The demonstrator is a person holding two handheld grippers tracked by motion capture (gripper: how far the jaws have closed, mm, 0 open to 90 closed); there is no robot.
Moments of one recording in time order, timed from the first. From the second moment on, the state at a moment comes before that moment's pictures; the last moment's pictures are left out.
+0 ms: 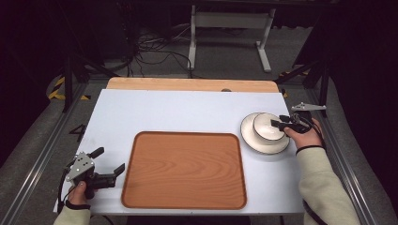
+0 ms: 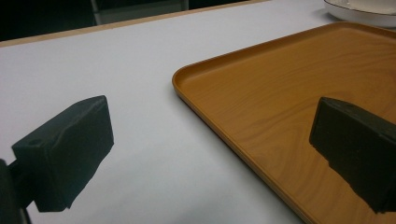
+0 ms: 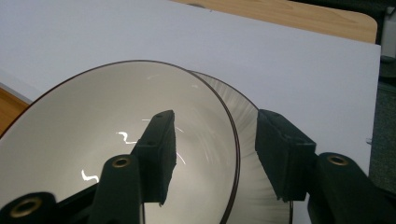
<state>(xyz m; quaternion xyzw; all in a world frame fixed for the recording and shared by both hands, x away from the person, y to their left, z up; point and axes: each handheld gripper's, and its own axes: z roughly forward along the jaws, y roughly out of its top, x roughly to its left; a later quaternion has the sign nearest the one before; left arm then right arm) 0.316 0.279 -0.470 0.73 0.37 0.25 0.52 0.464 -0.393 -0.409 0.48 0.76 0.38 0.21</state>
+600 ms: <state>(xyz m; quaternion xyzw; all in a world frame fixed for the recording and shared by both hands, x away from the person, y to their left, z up) 0.317 0.279 -0.470 0.73 0.37 0.25 0.52 0.468 -0.392 -0.408 0.49 0.78 0.34 0.20</state>
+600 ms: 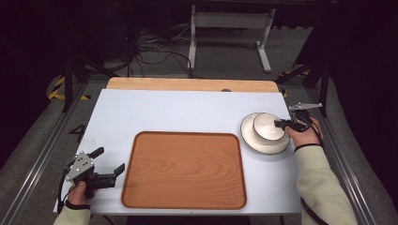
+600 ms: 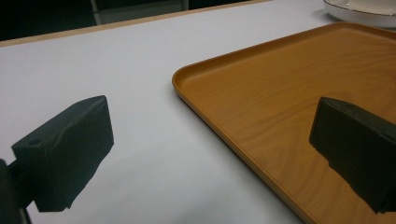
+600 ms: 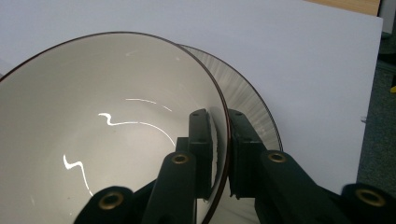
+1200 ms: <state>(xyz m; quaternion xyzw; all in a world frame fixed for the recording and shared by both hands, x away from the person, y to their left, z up) 0.317 0.279 -0.470 0.73 0.37 0.25 0.52 0.466 -0.391 -0.402 0.52 0.76 0.34 0.18</state>
